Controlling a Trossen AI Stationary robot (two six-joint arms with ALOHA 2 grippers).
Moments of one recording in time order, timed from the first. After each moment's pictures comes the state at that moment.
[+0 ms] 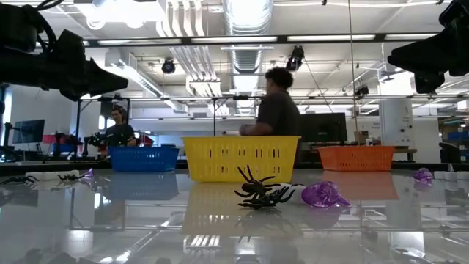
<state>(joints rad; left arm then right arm) 0.55 0.02 0.04 0.01 0.01 -0.01 0.70 0.06 0.01 0.06 0.88 0.10</state>
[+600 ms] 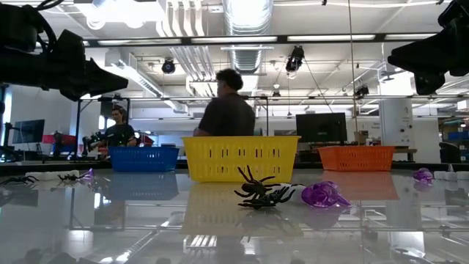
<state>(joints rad) 0.55 0.02 0.04 0.01 0.01 -0.01 0.70 0.06 0.01 0.06 0.88 0.13</state>
